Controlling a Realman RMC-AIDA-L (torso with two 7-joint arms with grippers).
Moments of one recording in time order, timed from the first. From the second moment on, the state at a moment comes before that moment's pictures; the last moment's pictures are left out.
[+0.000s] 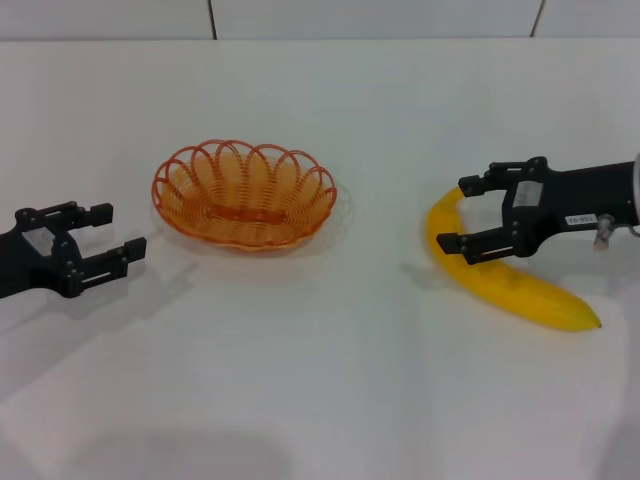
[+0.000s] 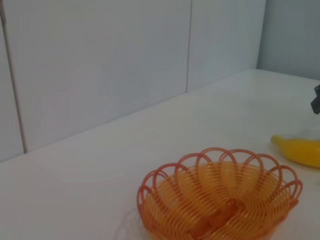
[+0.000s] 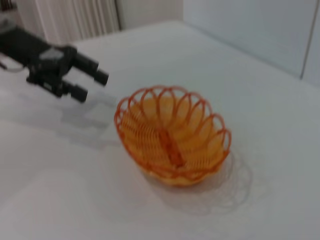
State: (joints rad) left arm -0.35 -2.01 0.79 0.67 1.85 1.36 -1.19; right arm 0.46 2.05 -1.00 -0.95 -2.09 -1.41 1.58
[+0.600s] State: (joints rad) left arm -0.36 -2.01 0.79 0.67 1.86 1.35 -1.19; right arm 0.42 2.04 -1.27 -1.23 -2.28 -1.39 1.91
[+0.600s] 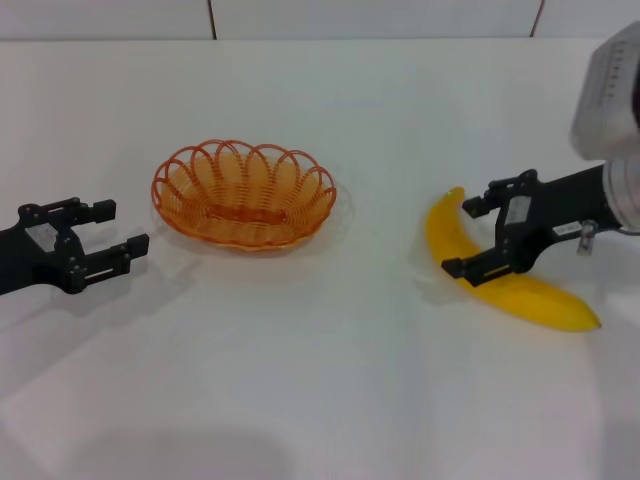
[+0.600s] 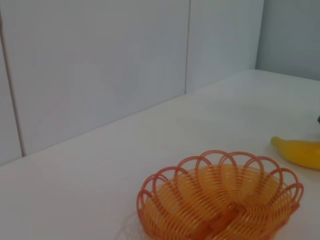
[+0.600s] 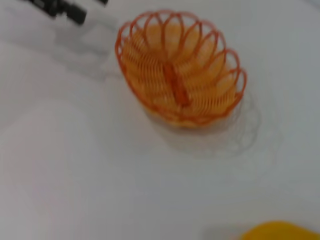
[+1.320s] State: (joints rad) left arm -0.37 -2.02 0.79 0.67 1.86 1.33 -1.19; right arm 0.45 2.04 -1.35 -1.22 -2.39 -1.36 1.99
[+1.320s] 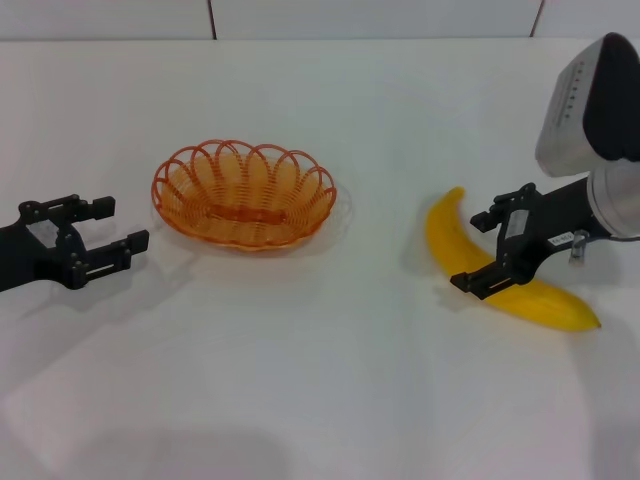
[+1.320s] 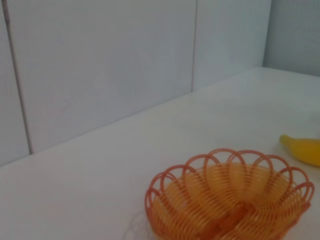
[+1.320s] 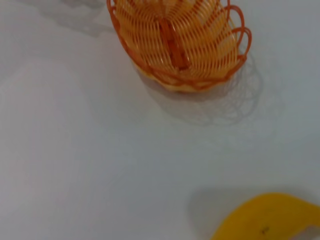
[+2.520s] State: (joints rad) left arm -0.38 -2.02 0.79 0.67 1.86 1.33 -1.19; right arm 0.53 2.04 -1.35 -1.10 -2.42 -1.32 2.01
